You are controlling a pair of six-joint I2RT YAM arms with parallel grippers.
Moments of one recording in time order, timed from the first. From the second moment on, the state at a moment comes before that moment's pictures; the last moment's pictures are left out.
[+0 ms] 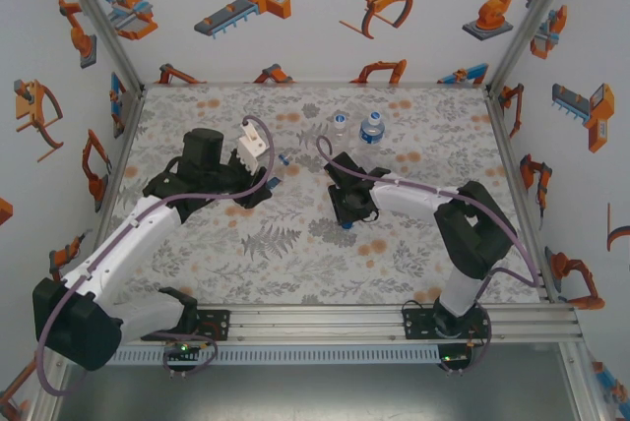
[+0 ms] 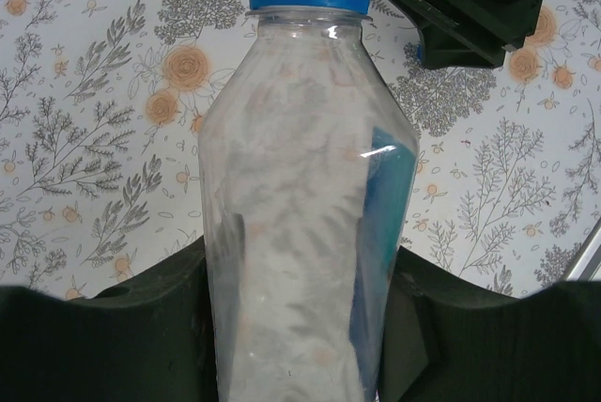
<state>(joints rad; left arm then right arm) -0.48 1.15 0.96 -0.48 0.41 0.31 0.74 1.74 1.06 -0.50 0.07 0.38</state>
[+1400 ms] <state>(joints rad) -0.51 1.11 0.96 -0.48 0.44 0.35 0.74 1.16 0.80 -0.18 -0.16 0.00</state>
